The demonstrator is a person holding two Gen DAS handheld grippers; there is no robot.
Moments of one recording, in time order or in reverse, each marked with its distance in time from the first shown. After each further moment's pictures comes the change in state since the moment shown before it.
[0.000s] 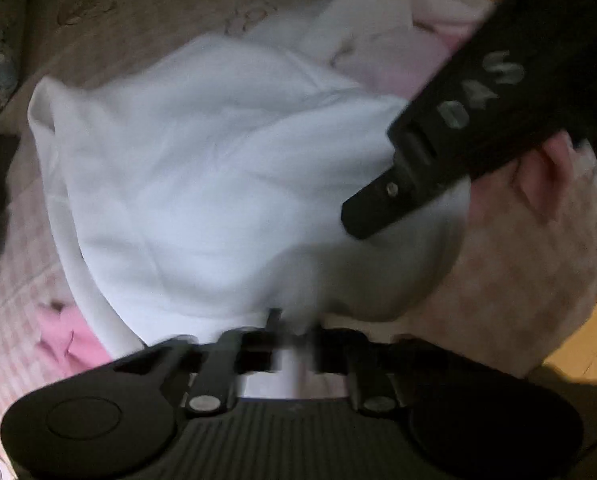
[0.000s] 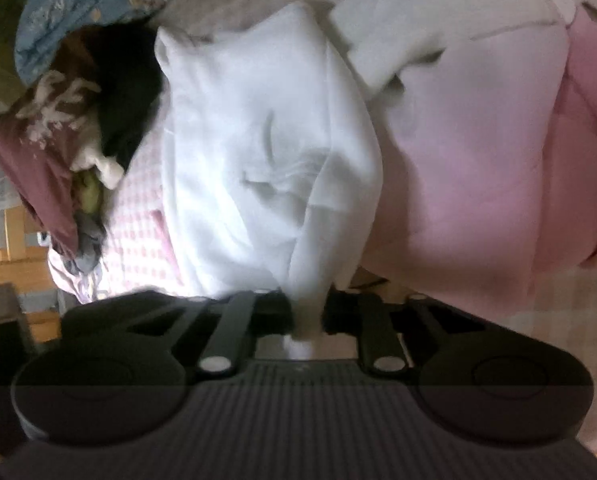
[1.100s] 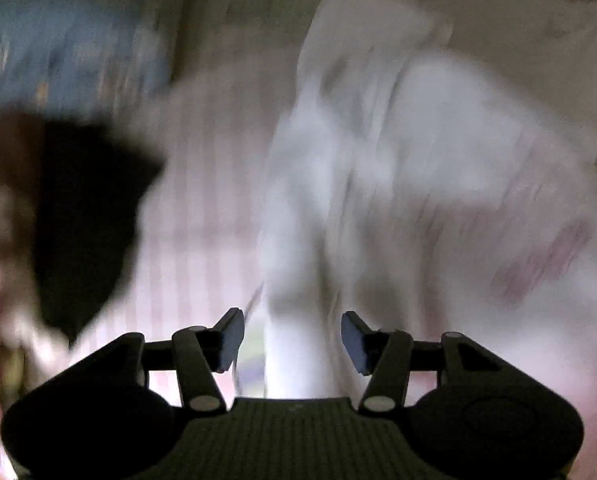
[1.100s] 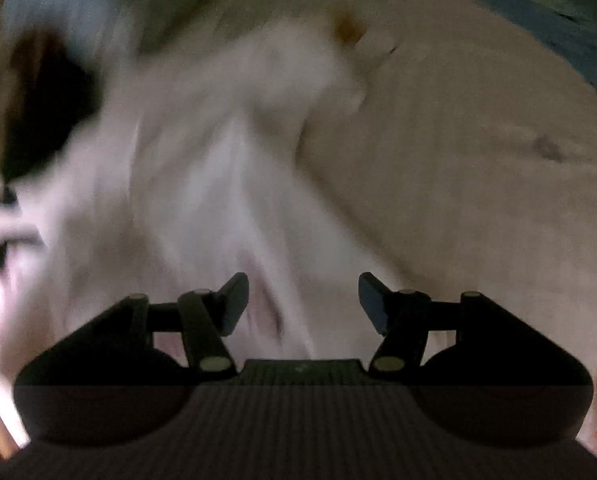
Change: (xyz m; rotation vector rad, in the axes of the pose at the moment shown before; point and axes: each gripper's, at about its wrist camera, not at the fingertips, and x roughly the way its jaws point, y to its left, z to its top) left arm -0.047 0.098 -0.036 -0.327 0.022 0.326; right arm -0.028 -0.037 0.207 -0.678 -0.161 -0.439
